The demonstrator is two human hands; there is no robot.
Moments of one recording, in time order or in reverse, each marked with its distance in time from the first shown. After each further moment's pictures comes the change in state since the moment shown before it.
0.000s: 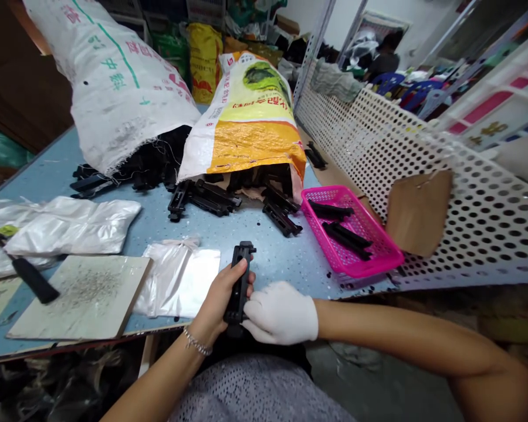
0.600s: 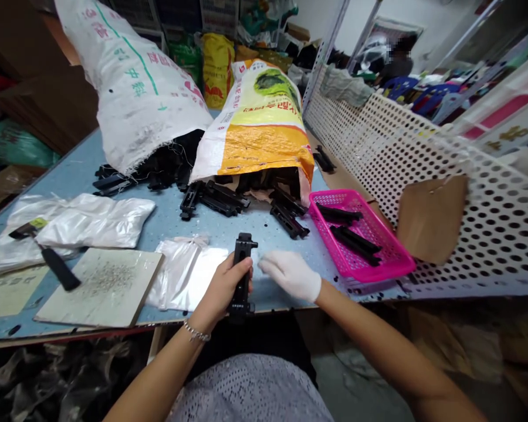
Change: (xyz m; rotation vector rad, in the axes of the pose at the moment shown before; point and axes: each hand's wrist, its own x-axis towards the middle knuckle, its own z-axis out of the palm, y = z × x) left_hand -0.006 0.013 -0.010 0.424 0.049 0.251; right_hand 0.012 0.048 -0.004 0.185 0.177 0.261
